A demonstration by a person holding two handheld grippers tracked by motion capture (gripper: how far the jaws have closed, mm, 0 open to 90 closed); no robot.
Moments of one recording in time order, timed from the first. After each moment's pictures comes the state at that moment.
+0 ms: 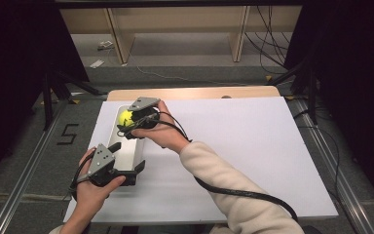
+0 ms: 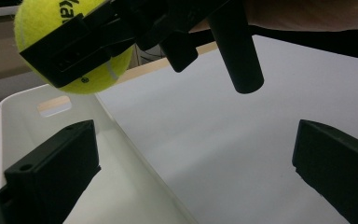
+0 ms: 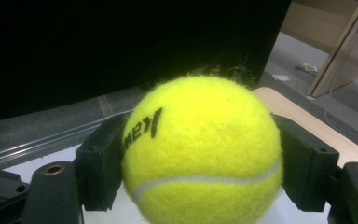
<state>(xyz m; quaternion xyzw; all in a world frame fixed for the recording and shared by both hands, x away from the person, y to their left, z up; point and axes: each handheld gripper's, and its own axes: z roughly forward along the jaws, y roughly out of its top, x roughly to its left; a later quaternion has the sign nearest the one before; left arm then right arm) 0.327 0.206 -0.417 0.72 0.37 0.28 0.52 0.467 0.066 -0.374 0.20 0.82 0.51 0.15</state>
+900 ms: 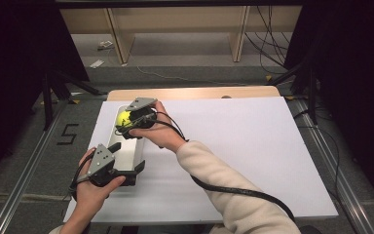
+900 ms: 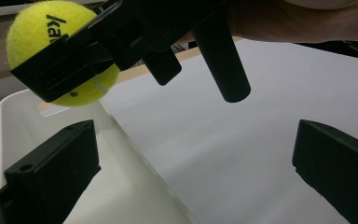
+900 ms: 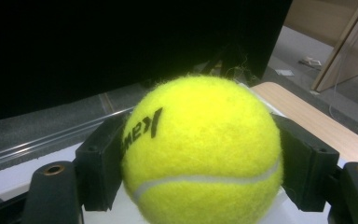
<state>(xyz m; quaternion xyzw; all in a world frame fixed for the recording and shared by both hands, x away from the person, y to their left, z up) 0.327 0.206 -0.418 0.72 0.37 0.27 0.52 0.474 0.074 -0.383 0.21 0.82 0.51 0.14</state>
